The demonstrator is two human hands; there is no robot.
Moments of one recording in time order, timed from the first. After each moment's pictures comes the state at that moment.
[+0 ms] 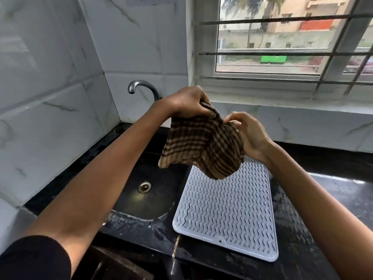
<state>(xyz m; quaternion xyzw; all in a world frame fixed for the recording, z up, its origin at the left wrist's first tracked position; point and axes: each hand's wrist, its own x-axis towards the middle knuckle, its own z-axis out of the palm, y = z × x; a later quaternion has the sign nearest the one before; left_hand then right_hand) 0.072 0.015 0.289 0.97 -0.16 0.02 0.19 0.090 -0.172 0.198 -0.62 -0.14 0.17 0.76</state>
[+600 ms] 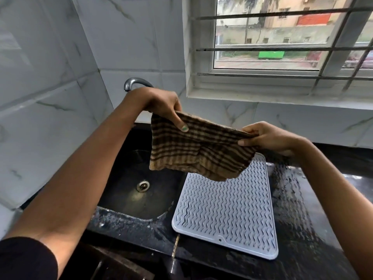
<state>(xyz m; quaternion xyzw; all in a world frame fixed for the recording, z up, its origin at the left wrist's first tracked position) 0.075 0.063 0.299 0.98 -0.06 -0.17 0.09 0.112 -0.229 0.193 -0.81 -0.24 0.21 0.50</state>
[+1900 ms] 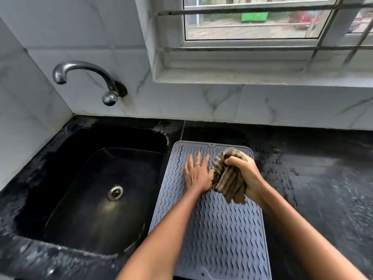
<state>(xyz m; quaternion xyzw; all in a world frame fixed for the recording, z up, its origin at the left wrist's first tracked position) 0.173 -0.086 -0.016 0.97 0.02 -0.12 0.20 0.146 -0.220 0.062 -0.63 0.09 0.12 0.77</state>
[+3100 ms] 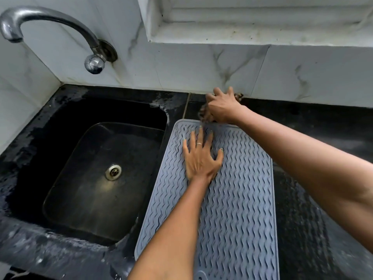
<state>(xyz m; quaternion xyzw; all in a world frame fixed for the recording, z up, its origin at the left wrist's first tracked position) 0.201 -0.090 -0.066 0.99 0.06 0.03 0.14 0.338 -0.160 0.036 -0.94 -0.32 0.04 -0.14</state>
